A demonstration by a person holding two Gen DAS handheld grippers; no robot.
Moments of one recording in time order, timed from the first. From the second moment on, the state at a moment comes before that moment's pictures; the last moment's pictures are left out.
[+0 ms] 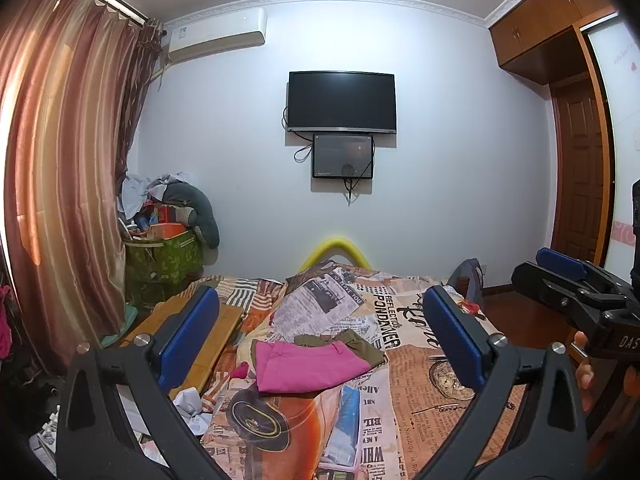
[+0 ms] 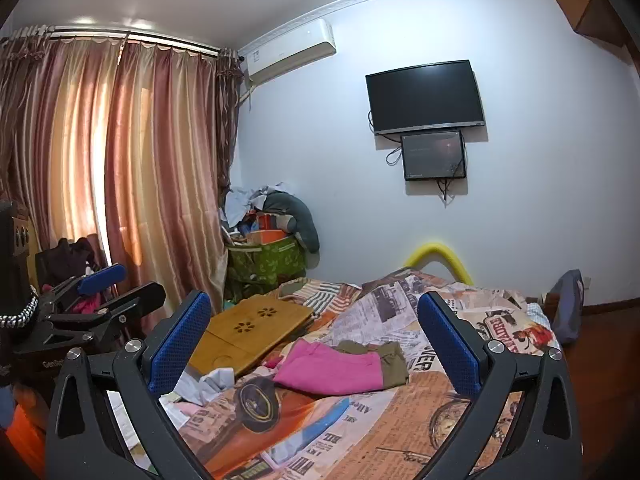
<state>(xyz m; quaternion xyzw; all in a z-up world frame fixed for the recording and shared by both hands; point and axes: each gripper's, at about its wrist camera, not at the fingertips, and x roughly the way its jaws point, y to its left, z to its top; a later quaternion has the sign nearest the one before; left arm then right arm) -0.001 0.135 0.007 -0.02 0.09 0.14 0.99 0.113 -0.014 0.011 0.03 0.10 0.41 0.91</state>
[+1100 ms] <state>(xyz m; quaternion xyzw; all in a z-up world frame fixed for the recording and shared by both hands) 0.005 0.138 -0.002 -0.03 0.10 0.14 0.98 0.109 -0.016 0.010 0.03 0.11 0.40 0.91</state>
